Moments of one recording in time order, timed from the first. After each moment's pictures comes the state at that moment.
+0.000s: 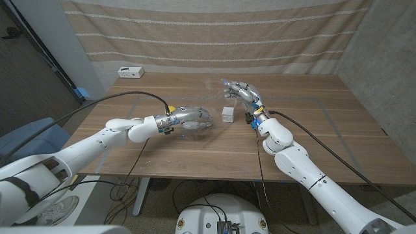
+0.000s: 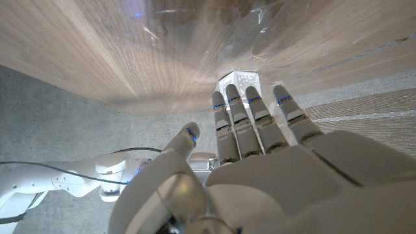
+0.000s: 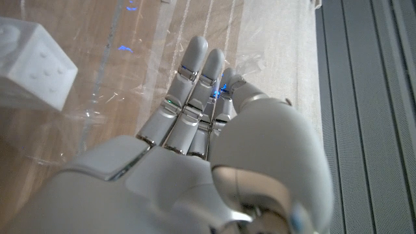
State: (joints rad) left arm 0.52 0.76 0.80 -1.17 0.69 -0.82 0.27; left_hand 0.19 0.14 0.74 0.02 0.17 0.61 0.01 0.18 0.18 0.62 -0.02 0.21 0.20 0.48 -0.04 0.19 0.17 0.18 0.15 0.45 0.20; right arm -1.00 -0.43 -0.48 -1.78 0.54 0.12 -0.22; right_hand 1.15 0.18 0.40 -0.10 0.18 0.90 0.10 0.49 0.28 0.71 0.05 0.44 0.39 0.98 -0.15 0.42 0.51 0.93 -0.13 0.83 0.30
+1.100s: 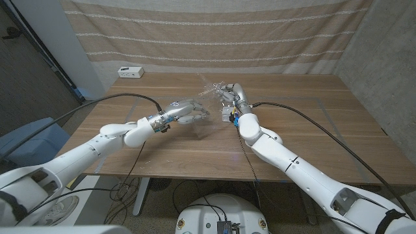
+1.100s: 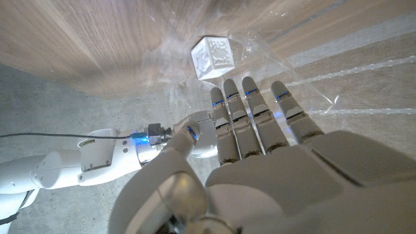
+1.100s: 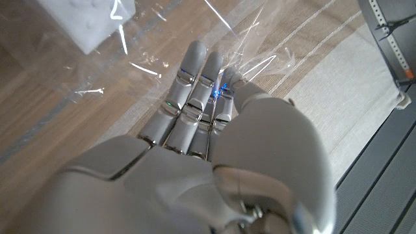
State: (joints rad) left arm 0.68 0.82 0.67 -1.32 0.72 -0.73 0.45; left_hand 0.22 0.14 0.76 -0.03 0.18 0.68 0.03 0.20 0.18 0.69 -0.01 0.23 0.20 0.60 -0.04 0.21 0.17 0.23 0.14 0.46 0.20; right arm -0.77 -0.36 -0.72 -1.63 -0.02 -0.17 -0.53; right_hand 1.13 0.15 0.41 -0.11 0.17 0.91 0.10 0.47 0.24 0.70 0.04 0.41 0.35 0.94 -0.13 0.33 0.50 0.77 -0.09 0.89 0.24
